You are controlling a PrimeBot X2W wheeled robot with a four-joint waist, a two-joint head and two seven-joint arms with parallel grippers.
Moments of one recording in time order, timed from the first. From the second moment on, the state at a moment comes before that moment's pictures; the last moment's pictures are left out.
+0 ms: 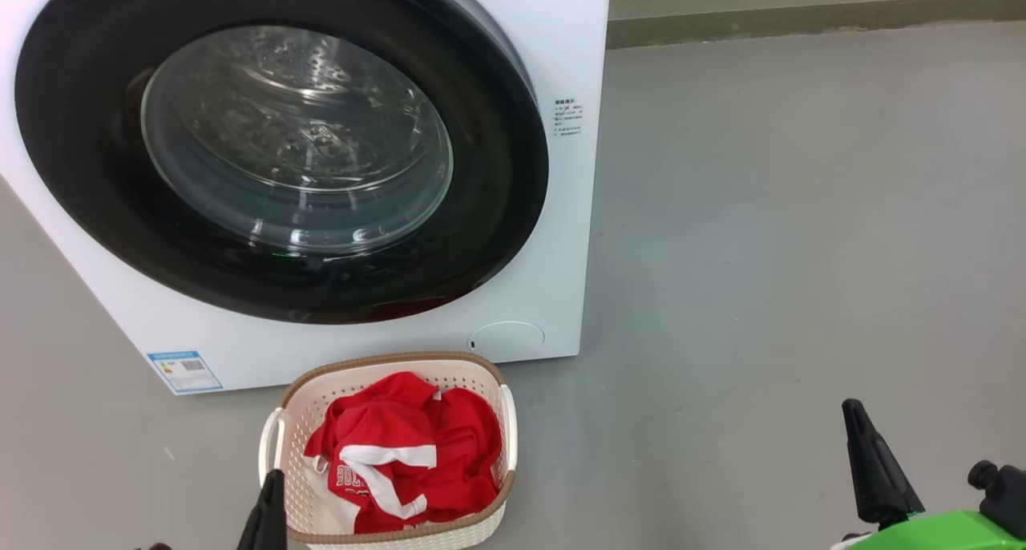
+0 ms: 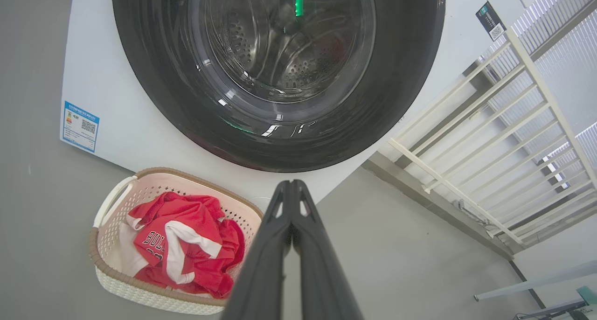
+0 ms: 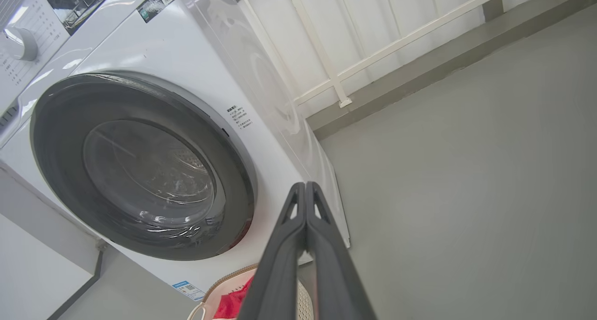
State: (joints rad) left arm 0.10 0.05 -0.04 0.13 -0.75 -0.01 -0.14; right arm 0.13 -0.04 -0.07 0.12 0.68 0.13 -0.14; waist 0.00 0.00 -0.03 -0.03
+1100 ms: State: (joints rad) left arm 0.03 0.06 -0.01 0.18 -1.12 -0.06 -0.05; right arm 0.05 -0.05 -0.08 0.18 1.08 0.13 -0.05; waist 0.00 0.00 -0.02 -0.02
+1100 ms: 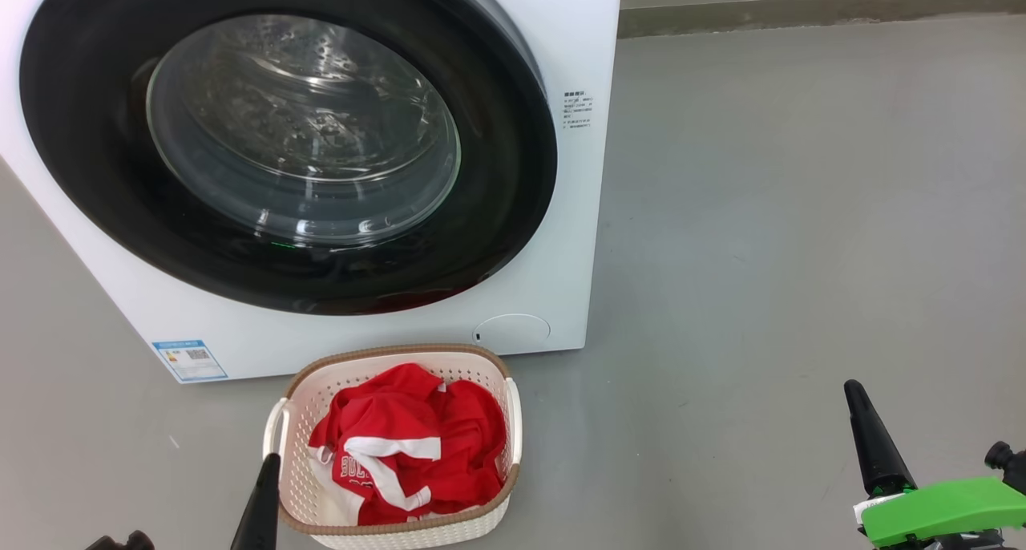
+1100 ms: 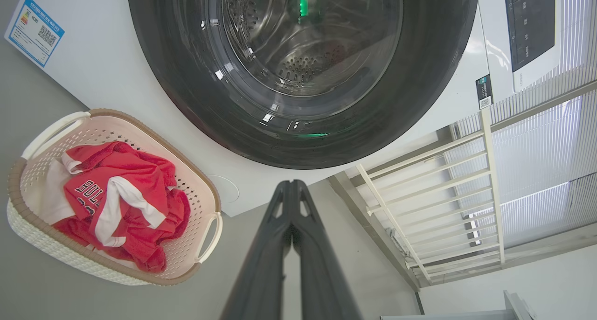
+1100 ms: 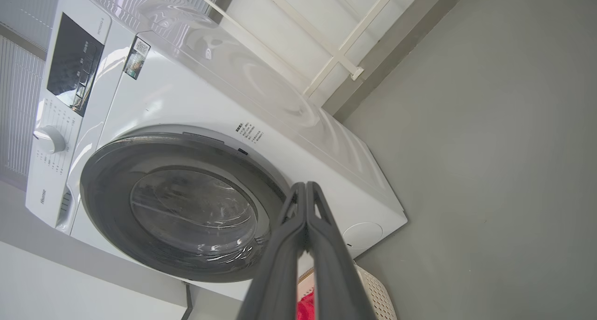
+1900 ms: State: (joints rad) left arm -0.01 0.06 0.02 0.23 -1.39 -0.09 0.02; right arm 0.00 -0.05 -0.08 0.23 1.37 0.13 0.02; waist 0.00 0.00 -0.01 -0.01
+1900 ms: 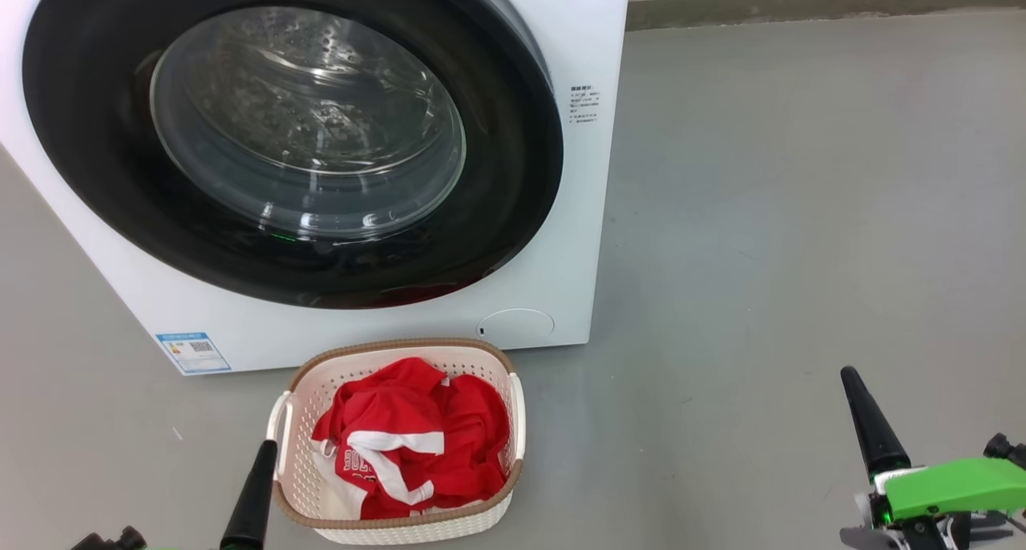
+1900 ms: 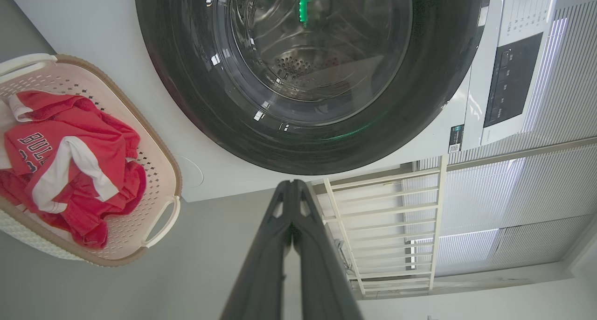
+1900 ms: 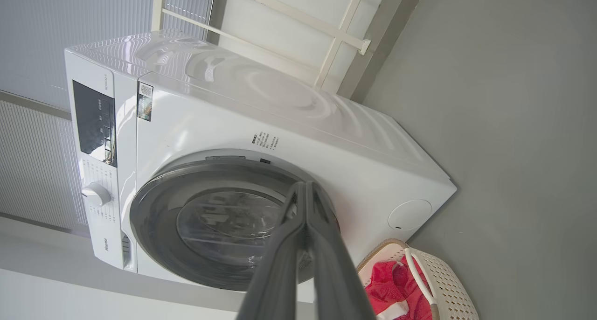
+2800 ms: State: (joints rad) left arm -0.07 0.06 0.05 0.26 -1.63 -0.12 0.08; right arm -0.06 -0.06 -0.10 0.27 1.63 0.13 0.08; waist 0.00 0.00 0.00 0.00
